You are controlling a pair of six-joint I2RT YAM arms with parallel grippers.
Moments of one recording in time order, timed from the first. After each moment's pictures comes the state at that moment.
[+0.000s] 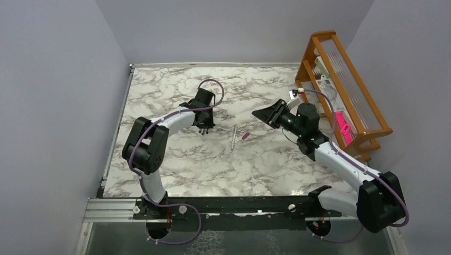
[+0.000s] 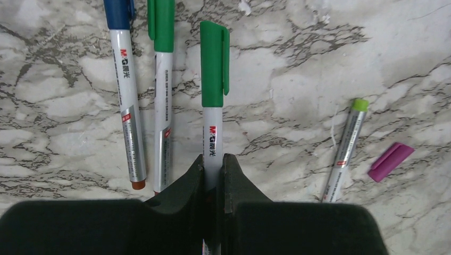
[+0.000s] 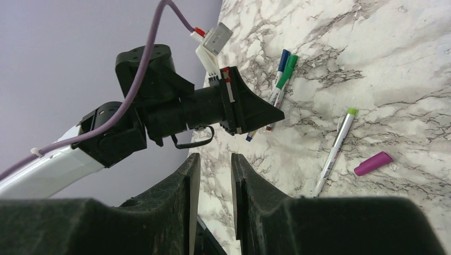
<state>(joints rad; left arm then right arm) -0.45 1.79 1.16 -0.36 0.00 -0.47 0.41 1.16 0.63 0.37 -0.36 0.97</state>
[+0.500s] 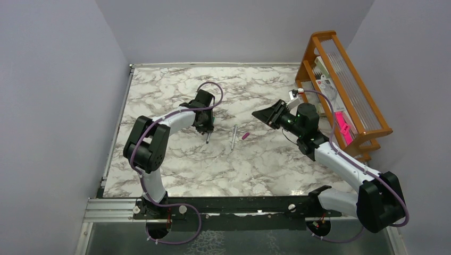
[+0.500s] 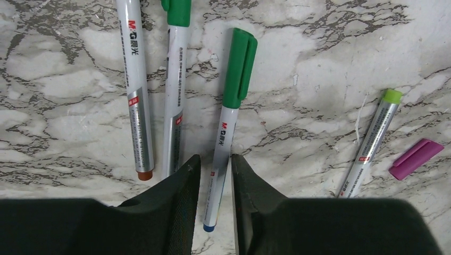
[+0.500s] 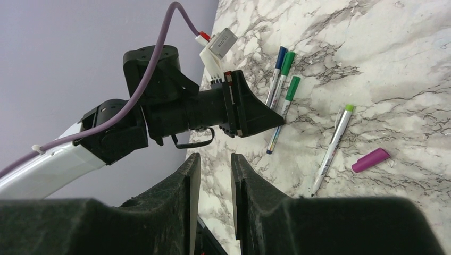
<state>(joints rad) -0.45 1.82 1.16 -0.43 0.00 -0.49 0.41 1.16 0.63 0.36 -0.36 0.97</state>
